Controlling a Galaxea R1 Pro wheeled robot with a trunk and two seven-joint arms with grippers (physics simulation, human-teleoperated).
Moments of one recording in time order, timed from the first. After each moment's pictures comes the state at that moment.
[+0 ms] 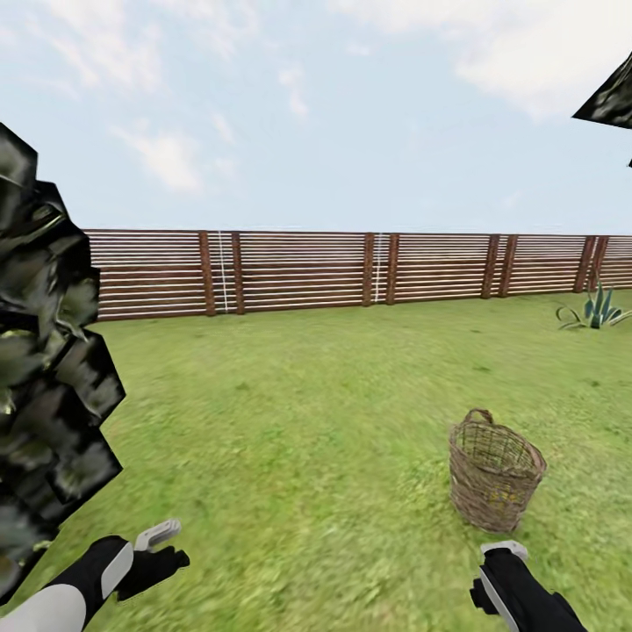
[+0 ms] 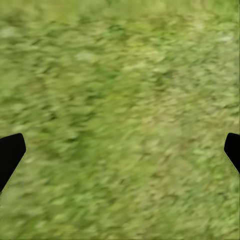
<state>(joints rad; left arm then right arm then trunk) -0.63 0.20 0.19 -0.24 0.18 0.53 -0.16 -0.44 -0.15 0.01 -0.58 0.10 0.71 -0.16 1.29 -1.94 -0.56</state>
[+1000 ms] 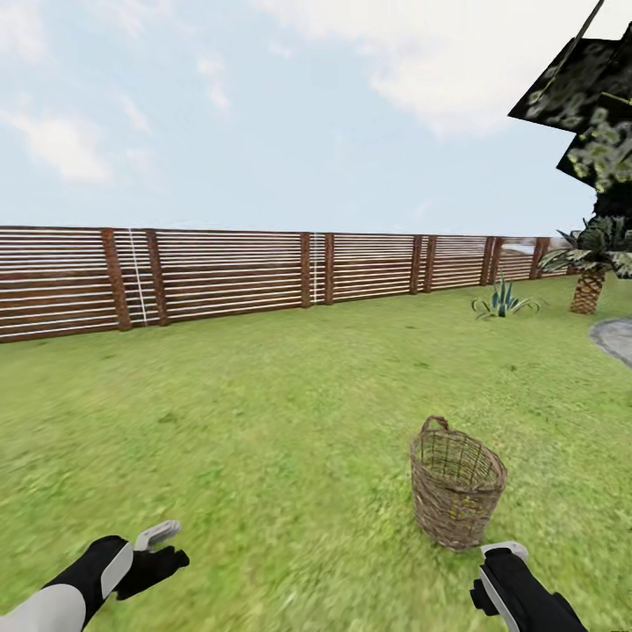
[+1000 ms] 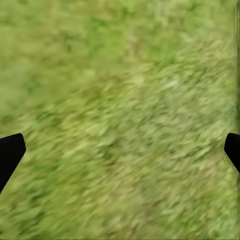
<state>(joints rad) -0.63 0.20 0.19 -0.24 0.18 0.53 -0.16 -0.44 -0.15 0.01 -0.58 0.10 0.72 -0.15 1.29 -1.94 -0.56</state>
